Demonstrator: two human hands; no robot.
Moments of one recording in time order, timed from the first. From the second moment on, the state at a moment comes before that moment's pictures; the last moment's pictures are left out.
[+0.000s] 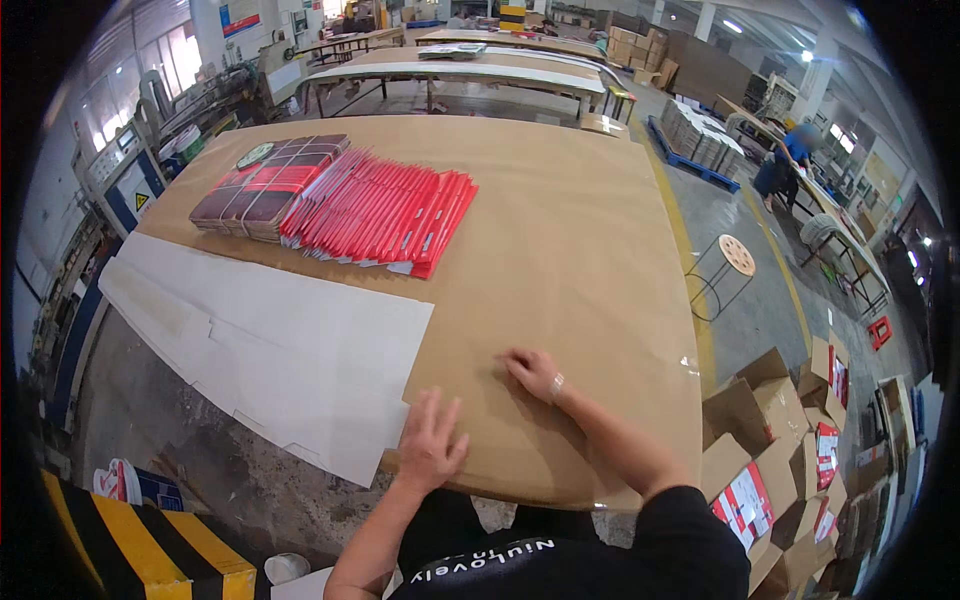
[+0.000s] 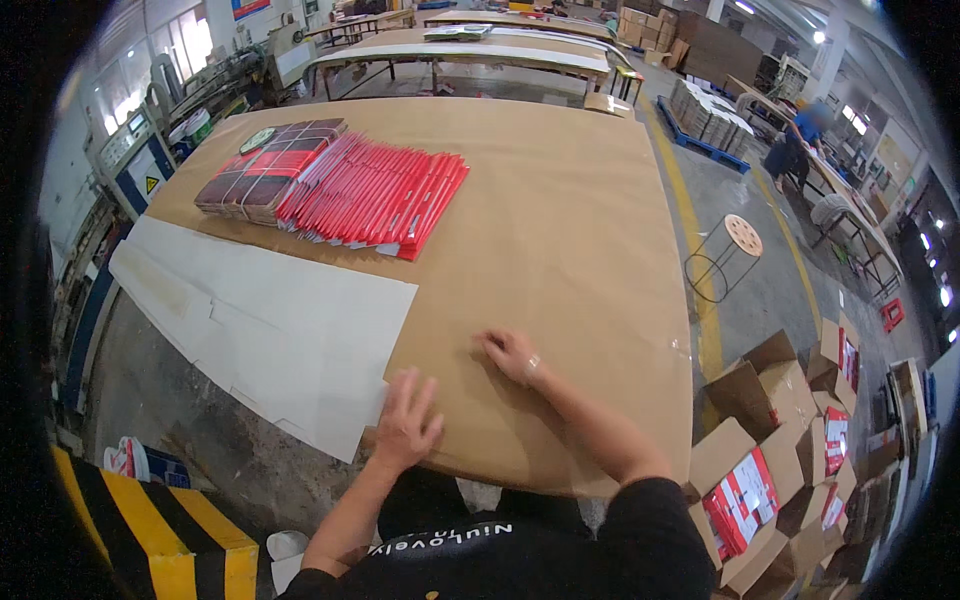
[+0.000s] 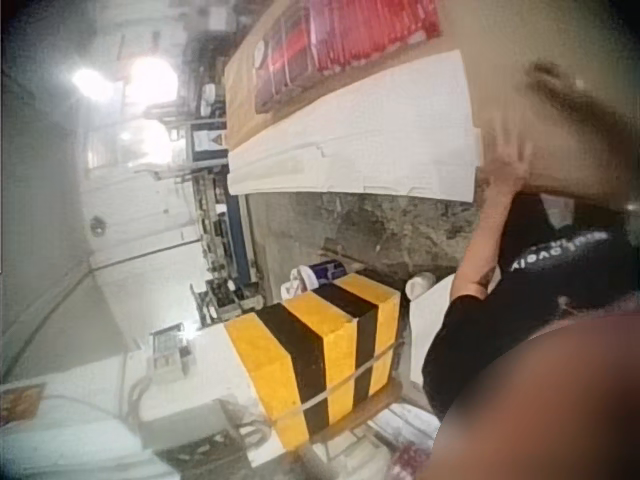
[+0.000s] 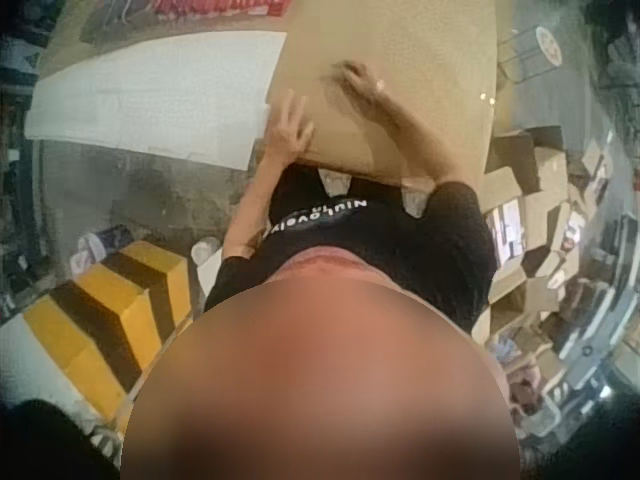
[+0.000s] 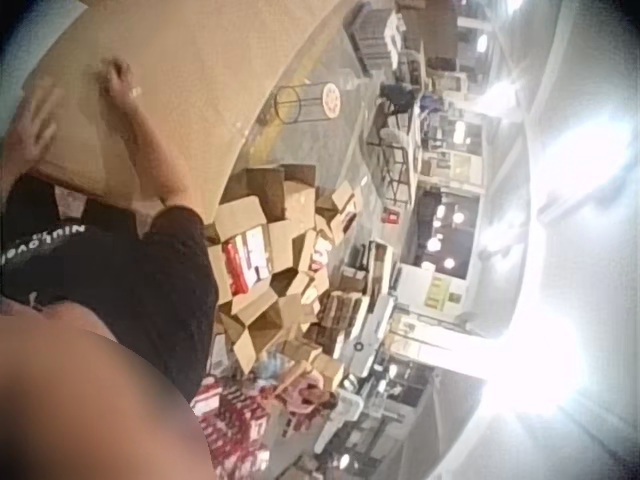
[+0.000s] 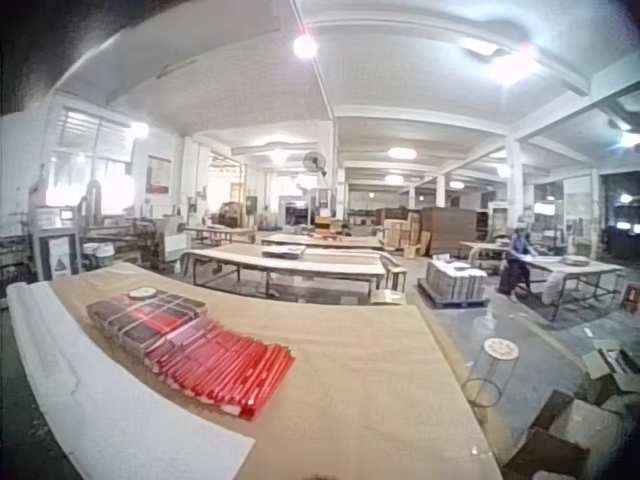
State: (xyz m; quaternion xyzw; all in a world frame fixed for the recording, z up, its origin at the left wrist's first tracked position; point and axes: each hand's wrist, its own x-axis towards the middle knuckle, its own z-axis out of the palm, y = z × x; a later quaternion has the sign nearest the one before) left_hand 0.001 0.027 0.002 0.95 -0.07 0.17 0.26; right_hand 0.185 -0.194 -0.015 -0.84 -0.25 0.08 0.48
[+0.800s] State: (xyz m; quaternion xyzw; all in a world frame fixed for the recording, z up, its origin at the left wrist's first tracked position) left_hand -0.012 -0.078 0.026 0.92 -0.22 -0.14 0.31; right_hand -0.052 -0.301 0.001 -0.90 -0.39 -0.07 0.17
